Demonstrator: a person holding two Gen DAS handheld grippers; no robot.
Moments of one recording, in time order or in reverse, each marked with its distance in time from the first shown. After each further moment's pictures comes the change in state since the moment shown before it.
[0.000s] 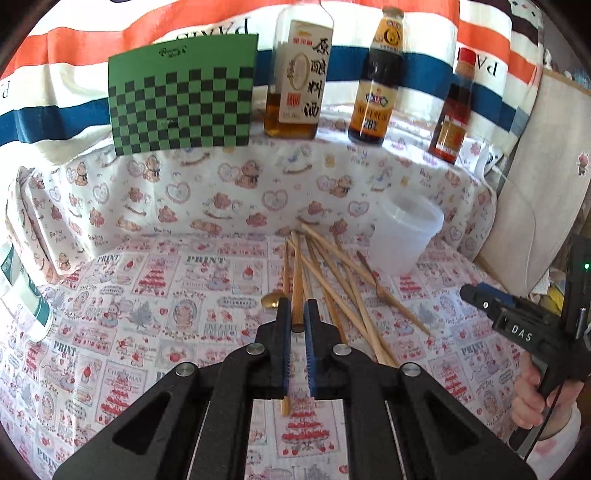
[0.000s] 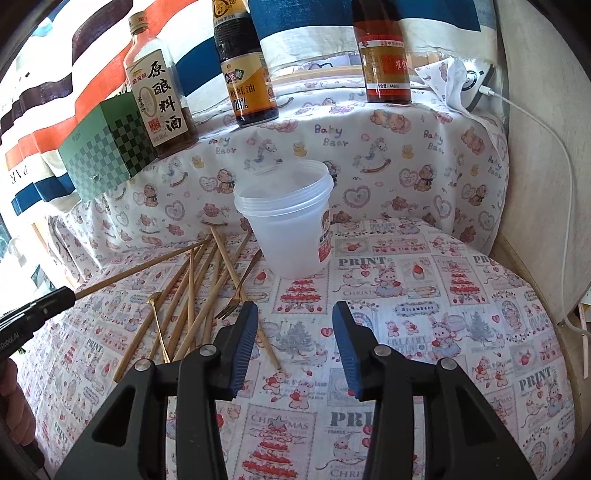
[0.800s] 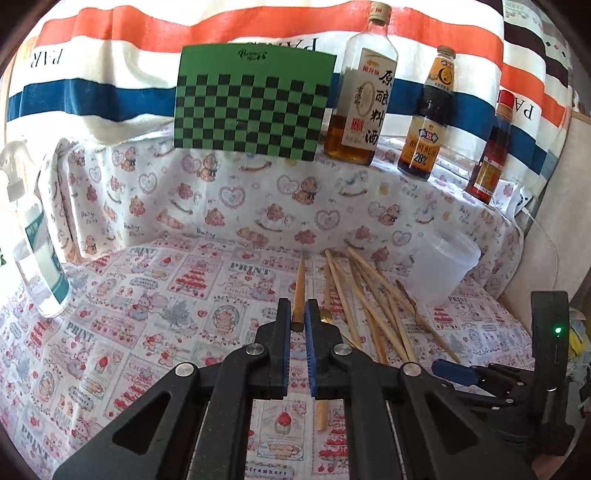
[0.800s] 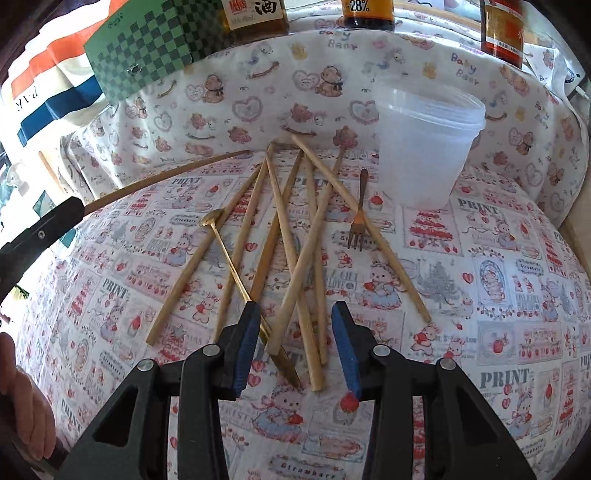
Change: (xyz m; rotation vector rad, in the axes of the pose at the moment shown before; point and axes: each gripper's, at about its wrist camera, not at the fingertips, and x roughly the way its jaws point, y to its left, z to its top) left arm 0.001 0.039 -0.013 -0.126 -0.076 0.077; right arm 0.061 0.104 -0.035 -0.131 0.262 0.036
